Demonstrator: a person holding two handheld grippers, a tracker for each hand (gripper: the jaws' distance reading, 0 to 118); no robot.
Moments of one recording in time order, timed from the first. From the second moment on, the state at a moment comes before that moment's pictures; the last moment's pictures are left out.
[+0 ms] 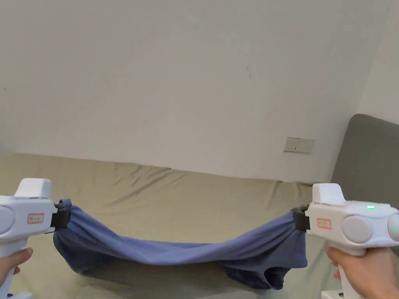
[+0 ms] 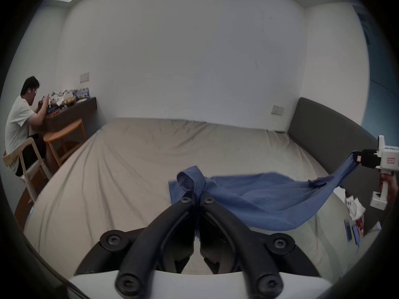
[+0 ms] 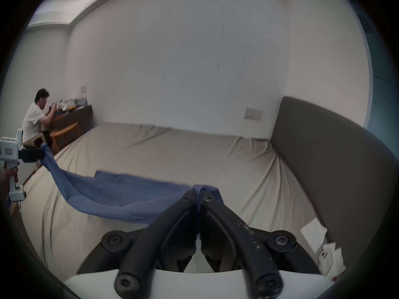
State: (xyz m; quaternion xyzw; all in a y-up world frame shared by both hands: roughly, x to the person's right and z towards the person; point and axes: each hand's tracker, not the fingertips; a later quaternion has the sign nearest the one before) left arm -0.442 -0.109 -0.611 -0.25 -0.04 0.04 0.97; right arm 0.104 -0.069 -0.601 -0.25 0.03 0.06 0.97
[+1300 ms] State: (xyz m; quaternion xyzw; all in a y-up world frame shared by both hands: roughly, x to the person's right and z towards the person) left arm -0.475 -0.340 -0.292 -0.43 -0.05 0.00 0.90; right arm 0.142 -0.324 -0.252 -0.45 0.05 0.01 0.89
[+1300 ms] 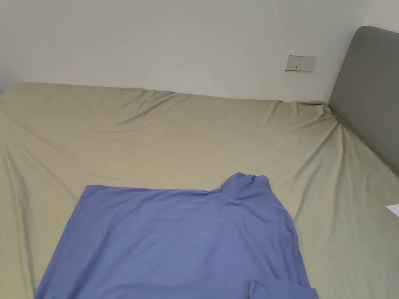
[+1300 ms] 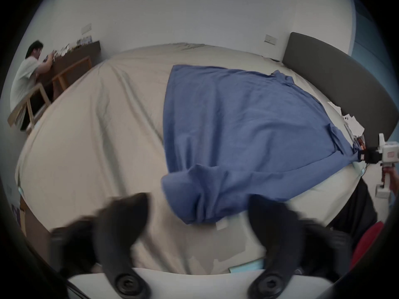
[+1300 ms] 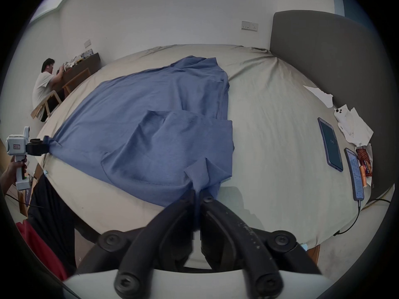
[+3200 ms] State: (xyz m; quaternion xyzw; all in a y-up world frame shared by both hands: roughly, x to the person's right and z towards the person) left arm -0.402 -0.239 -0.198 -0.26 -0.04 0.10 0.96; right arm 0.133 -0.334 -0.251 -0.47 0.02 -0.04 0.88
